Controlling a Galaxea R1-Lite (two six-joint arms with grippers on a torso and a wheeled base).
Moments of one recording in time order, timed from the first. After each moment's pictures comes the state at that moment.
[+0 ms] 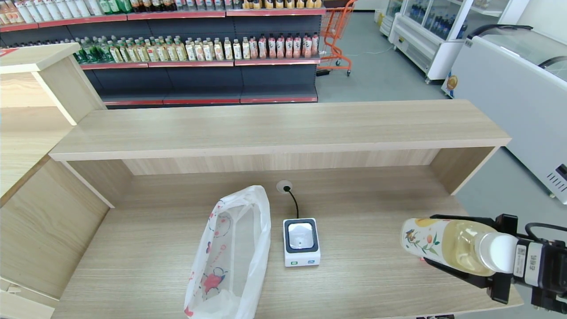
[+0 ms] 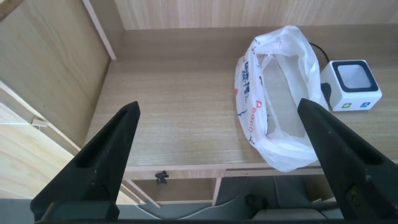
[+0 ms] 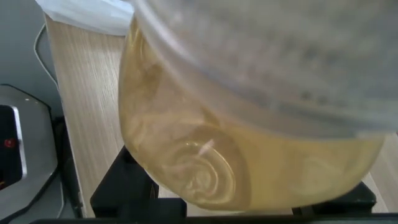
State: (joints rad) left arm 0.00 0.00 0.00 0.00 0.00 0.02; right arm 0.07 1.36 -0.26 -0.81 0.82 -1.13
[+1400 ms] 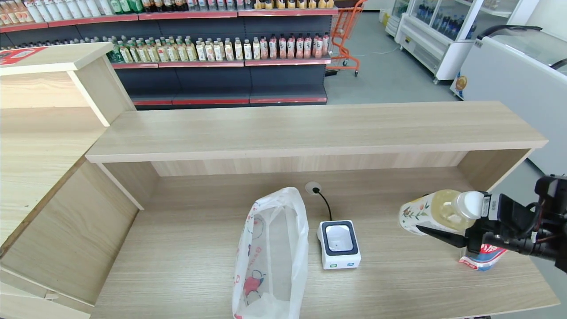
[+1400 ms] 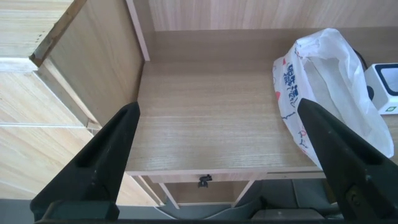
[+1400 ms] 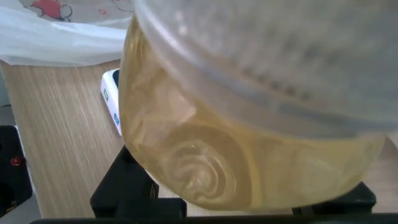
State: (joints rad) left arm 0.00 0.00 0.00 0.00 0.00 0.01; right arm -0.13 1.76 -0.44 -1.00 1.01 -1.02
